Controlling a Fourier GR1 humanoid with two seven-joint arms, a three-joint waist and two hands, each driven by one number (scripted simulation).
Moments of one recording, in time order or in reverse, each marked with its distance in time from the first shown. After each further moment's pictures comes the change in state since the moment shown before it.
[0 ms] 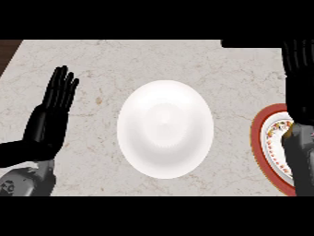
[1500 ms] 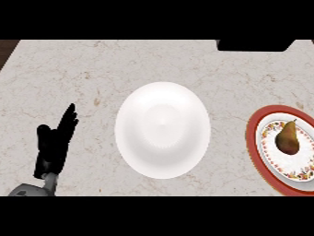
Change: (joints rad) left arm 0.112 0.031 -0.057 0.208 -0.118 0.093 0.307; right arm 0.225 -0.504 -0.099 0.599 0.047 0.686 -0.367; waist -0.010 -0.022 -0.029
